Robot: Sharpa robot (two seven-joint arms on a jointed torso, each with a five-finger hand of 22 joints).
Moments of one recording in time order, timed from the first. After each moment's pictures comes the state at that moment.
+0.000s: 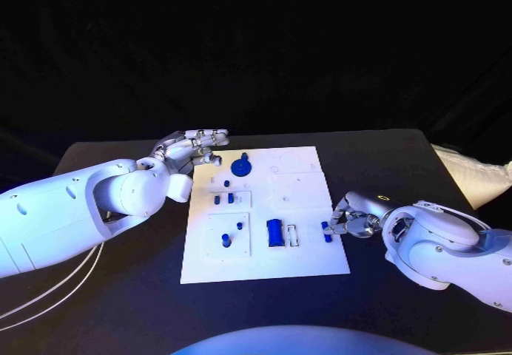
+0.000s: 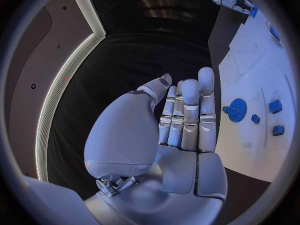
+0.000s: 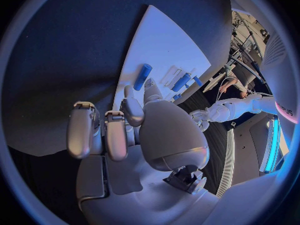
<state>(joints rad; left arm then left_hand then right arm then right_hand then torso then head) 1.20 -0.85 -0.02 1.52 0.13 -0.23 0.25 1.37 -0.15 0.40 0.00 0.11 1.08 0.17 0.09 0.07 1.18 0.09 0.16 0.09 1.23 0.01 1.02 0.56 0.16 1.24 0.10 0.48 1.02 1.02 -1.12 -0.05 1.88 -1.52 -0.27 -0.53 1.34 0.07 -0.21 0.15 0.20 1.08 0.09 0.17 0.26 1.40 0.02 1.08 1.23 1.47 -0.06 1.48 1.31 0.08 1.41 0.05 1.38 1.22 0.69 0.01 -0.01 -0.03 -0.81</state>
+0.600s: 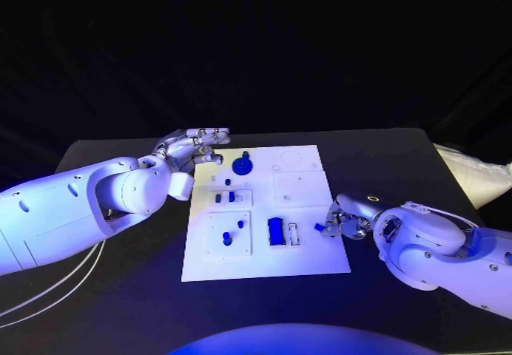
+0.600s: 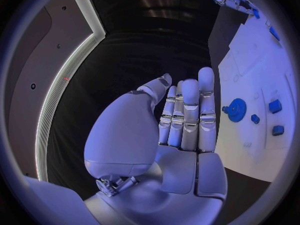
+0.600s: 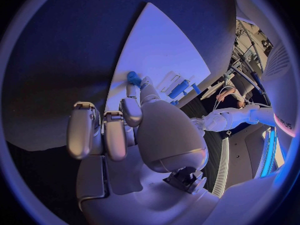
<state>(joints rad) 1.20 -0.85 -0.02 1.52 0.13 -0.23 0.25 1.37 -0.15 0.40 0.00 0.11 1.08 0.17 0.09 0.07 1.18 0.09 0.16 0.09 1.23 0.01 1.02 0.56 0.16 1.24 0.10 0.48 1.02 1.01 -1.07 -0.04 1.88 -1.62 -0.22 -0.55 1.42 0.07 -0.15 0.10 0.10 1.11 0.08 0.16 0.25 1.39 0.01 1.08 1.24 1.46 -0.06 1.48 1.31 0.08 1.41 0.05 1.38 1.23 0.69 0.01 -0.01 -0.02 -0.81</state>
